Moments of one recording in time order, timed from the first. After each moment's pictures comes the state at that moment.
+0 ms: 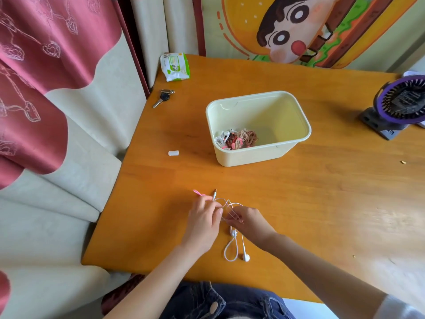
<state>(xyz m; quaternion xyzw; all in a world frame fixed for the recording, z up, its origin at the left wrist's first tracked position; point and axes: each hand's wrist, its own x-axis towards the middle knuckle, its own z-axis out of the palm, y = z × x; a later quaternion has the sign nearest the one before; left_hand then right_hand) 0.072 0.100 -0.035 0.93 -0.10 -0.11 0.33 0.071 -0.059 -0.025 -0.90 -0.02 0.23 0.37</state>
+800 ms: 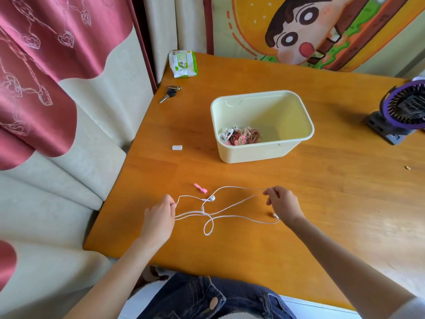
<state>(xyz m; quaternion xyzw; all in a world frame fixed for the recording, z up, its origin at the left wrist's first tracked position) 0.073 0.178 -0.028 0.98 0.03 -0.13 0.17 0.090 -0.122 -0.018 -0.86 0.23 0.15 0.42</state>
